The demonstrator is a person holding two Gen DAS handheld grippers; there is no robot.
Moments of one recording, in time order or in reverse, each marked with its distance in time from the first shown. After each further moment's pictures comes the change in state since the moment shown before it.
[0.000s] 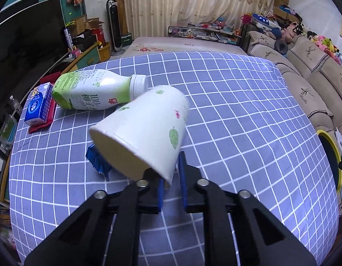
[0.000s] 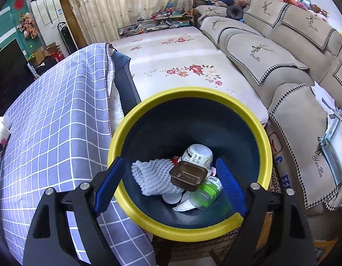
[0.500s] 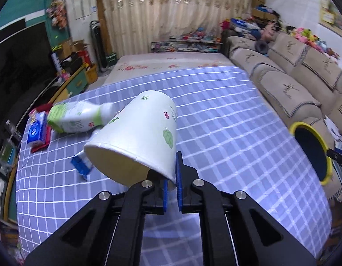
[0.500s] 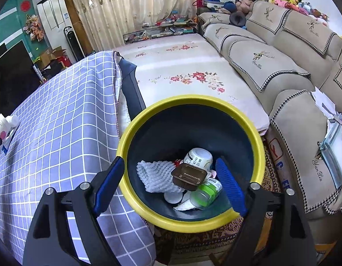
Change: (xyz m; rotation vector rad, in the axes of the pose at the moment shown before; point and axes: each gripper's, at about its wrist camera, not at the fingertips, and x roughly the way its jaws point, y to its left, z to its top) left arm -0.062 -0.062 -0.008 0.126 -0.102 -0.061; right arm -0.027 -0.003 -0.006 -0.014 -0.053 0.021
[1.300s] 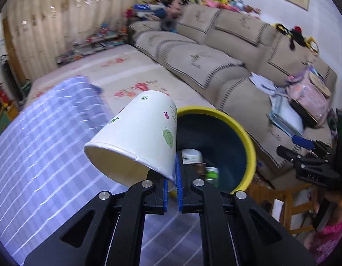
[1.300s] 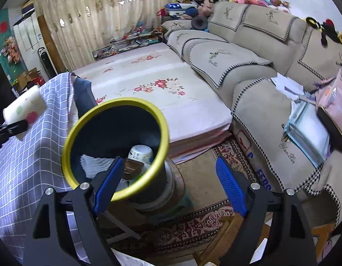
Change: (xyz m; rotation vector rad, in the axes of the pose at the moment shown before) left arm 0.020 -0.299 0.029 0.355 0.089 -0.429; right arm -0.052 -0.119 -0.041 0.138 -0.064 -0.138
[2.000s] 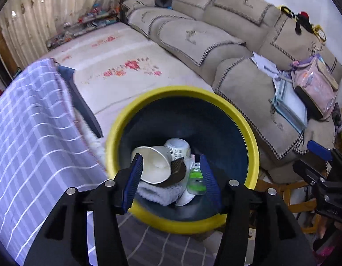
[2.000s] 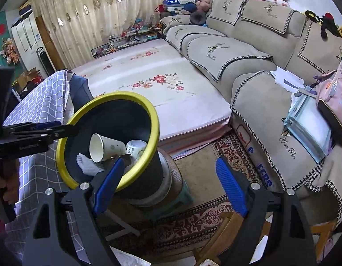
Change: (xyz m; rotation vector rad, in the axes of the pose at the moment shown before) left arm 0.085 -0.034 0.013 -0.025 0.113 0.004; right arm 0.005 -0.015 -0.006 0.005 0.024 0.015
